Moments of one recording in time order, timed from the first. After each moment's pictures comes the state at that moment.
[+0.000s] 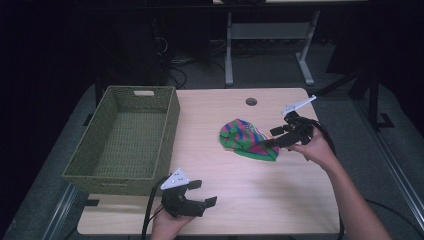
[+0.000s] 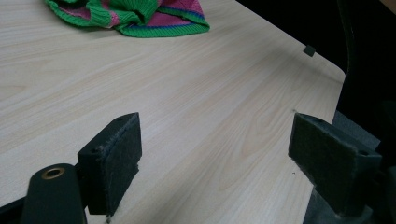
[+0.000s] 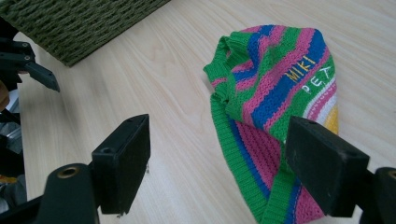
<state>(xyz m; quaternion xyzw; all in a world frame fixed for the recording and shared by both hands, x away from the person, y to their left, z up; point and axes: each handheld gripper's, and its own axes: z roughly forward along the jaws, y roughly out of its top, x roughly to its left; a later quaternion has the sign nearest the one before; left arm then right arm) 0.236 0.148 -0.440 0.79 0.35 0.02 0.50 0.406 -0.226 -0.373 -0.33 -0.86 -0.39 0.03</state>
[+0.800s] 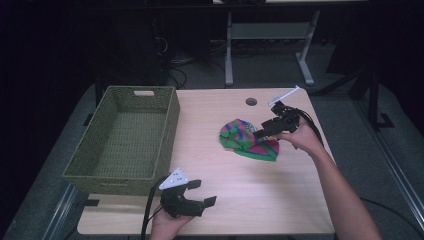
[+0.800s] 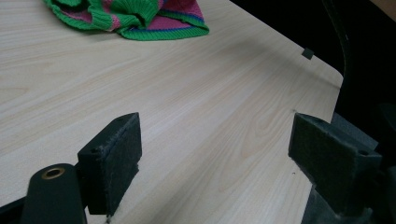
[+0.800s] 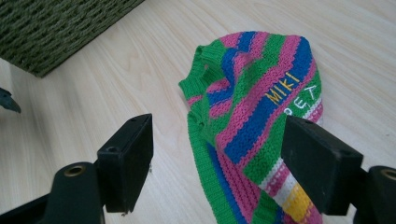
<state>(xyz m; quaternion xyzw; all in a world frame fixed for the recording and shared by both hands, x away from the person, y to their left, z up) 0.236 0.150 -0.437 0.79 0.35 0.02 0.51 0.452 -0.202 -0.382 -0.34 -0.87 -0.36 0.04</state>
